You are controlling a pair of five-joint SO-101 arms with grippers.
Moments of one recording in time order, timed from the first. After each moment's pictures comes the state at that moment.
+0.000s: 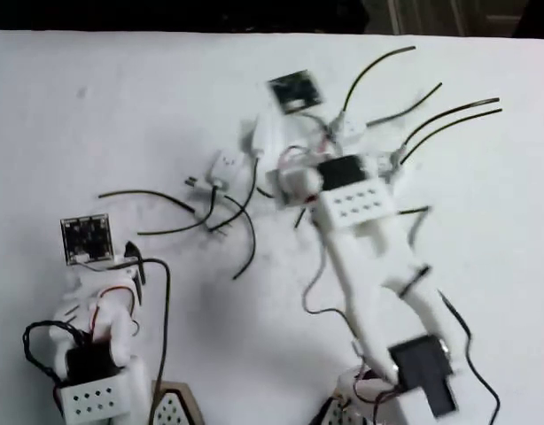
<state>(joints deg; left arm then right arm) -19.0 -103.3 96.9 54.9 -4.4 -23.6 -8.4 16.4 61.5 2.9</state>
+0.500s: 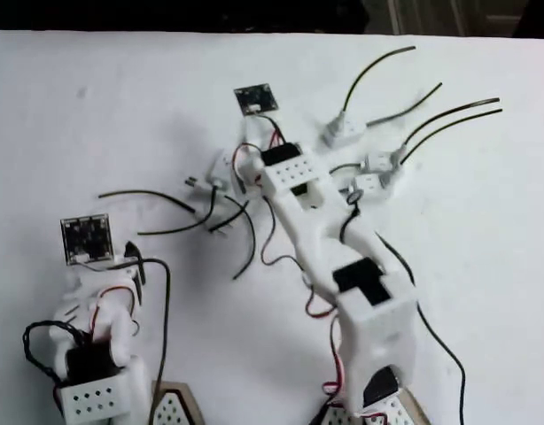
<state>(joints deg) -19.0 -103.3 96.9 54.9 -4.4 -27.6 24.7 -1.9 53.3 -6.7</state>
